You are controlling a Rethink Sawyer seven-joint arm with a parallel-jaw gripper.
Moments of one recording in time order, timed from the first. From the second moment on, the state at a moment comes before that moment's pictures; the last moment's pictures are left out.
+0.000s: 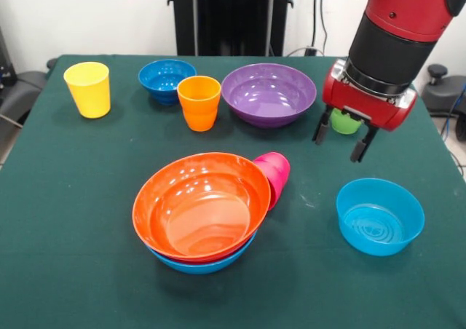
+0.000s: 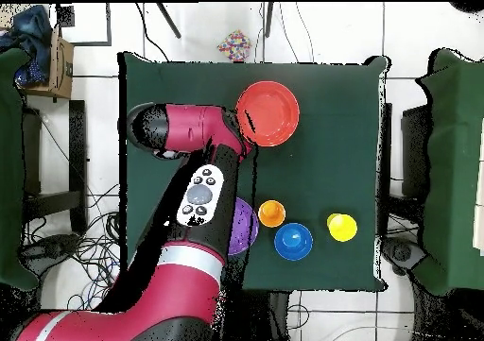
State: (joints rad) arm 0.17 -0.35 -0.31 1.20 0.15 0.76 2.20
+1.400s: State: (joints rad) arm 0.23 -0.30 -0.34 1.23 0.24 0.64 2.25
